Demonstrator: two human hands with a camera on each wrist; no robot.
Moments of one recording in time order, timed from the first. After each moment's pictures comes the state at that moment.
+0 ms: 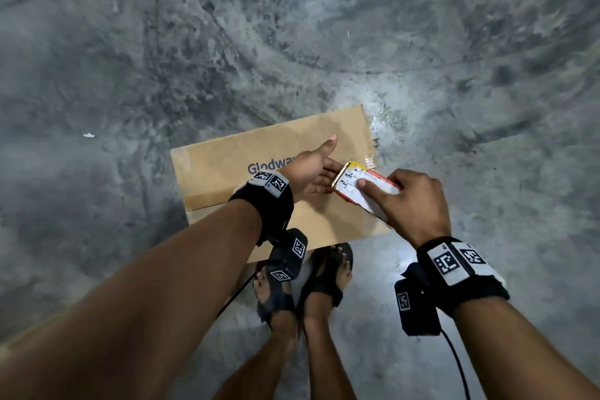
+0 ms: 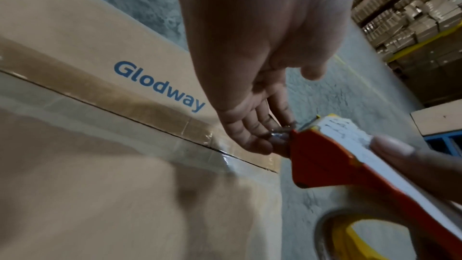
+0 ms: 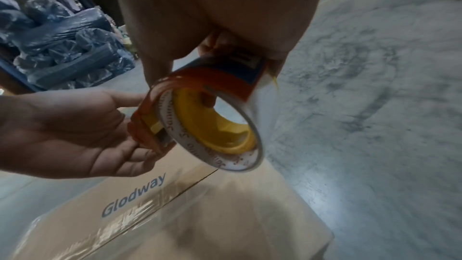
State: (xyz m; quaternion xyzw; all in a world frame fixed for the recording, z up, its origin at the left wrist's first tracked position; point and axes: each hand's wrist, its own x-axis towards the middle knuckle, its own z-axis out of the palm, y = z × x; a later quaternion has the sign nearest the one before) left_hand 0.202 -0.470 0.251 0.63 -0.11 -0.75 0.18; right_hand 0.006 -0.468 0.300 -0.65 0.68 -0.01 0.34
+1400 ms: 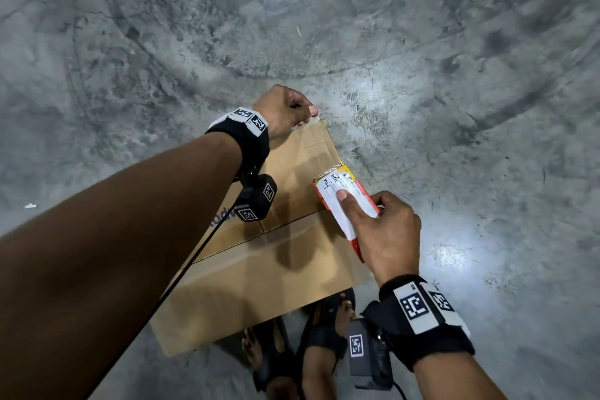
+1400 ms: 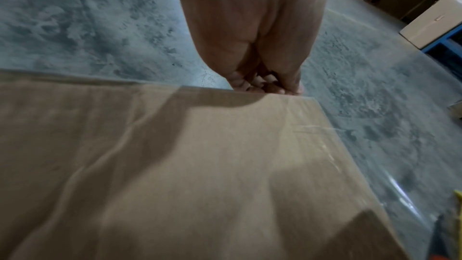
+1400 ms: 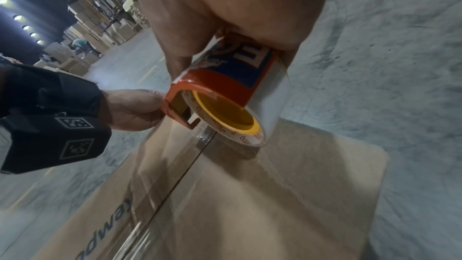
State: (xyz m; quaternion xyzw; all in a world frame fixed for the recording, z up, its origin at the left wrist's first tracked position) left_hand 0.213 -0.639 0.124 0.67 -0.47 -0.56 0.13; right_hand 0.006 -0.476 0.203 -0.43 0.80 -0.14 0.40
